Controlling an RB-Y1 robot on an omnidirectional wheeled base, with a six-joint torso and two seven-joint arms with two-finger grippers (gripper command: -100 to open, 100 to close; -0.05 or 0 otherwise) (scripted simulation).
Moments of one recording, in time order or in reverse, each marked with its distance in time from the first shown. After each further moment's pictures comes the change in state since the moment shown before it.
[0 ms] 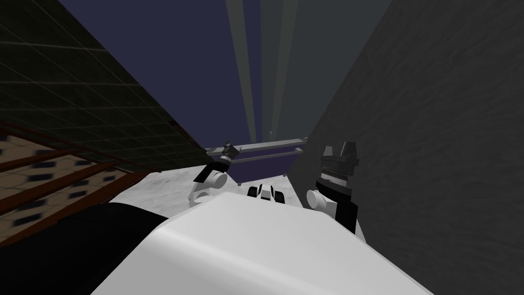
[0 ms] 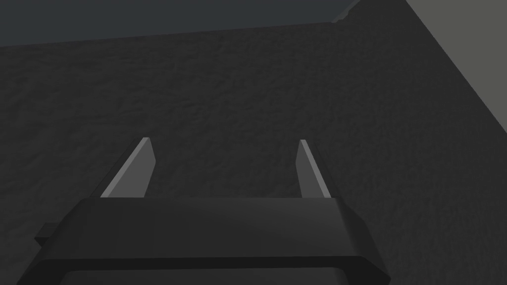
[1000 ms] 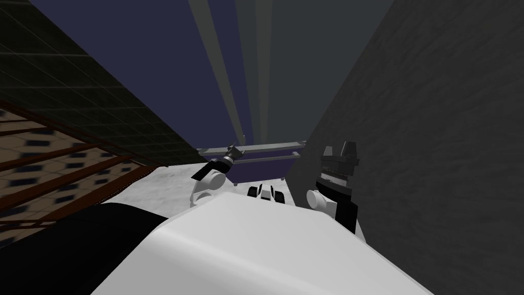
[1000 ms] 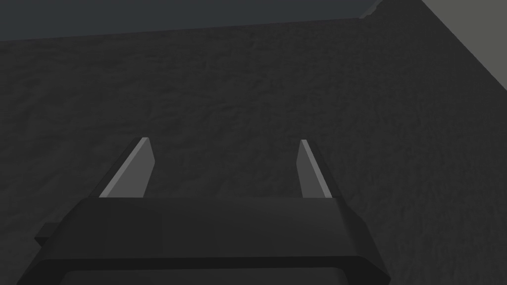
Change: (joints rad) left arm -0.012 -0.093 0.023 -0.071 0.146 0.283 0.113; right arm 0.000 0.000 0.000 0.000 0.000 0.000 0.000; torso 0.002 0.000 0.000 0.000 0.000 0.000
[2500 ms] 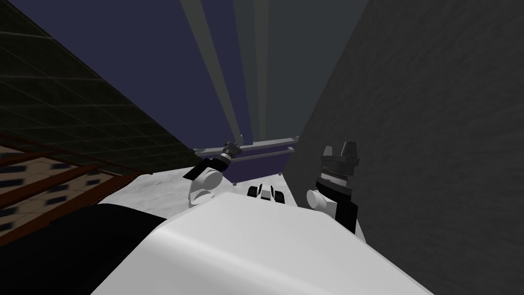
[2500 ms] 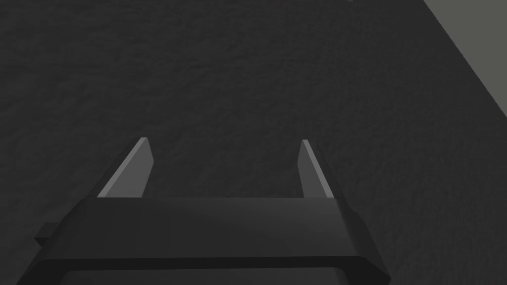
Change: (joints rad) left arm -0.056 -0.043 0.049 -0.080 0.045 0.070 0.116; right arm -0.001 0.000 0.000 0.000 0.000 0.000 0.000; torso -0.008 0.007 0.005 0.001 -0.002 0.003
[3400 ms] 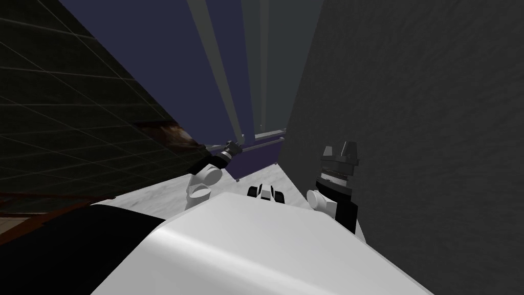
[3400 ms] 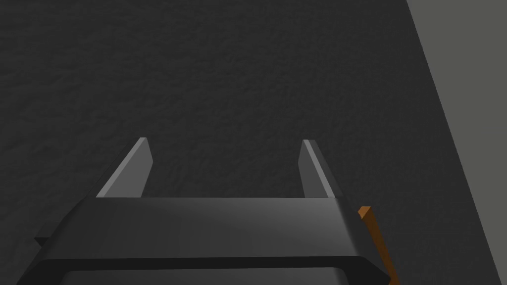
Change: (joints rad) left arm -0.048 0.172 0.005 0.062 0.019 -0.018 0.134; right arm 0.001 0.000 0.000 0.000 0.000 0.000 0.000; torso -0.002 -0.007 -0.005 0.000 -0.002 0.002
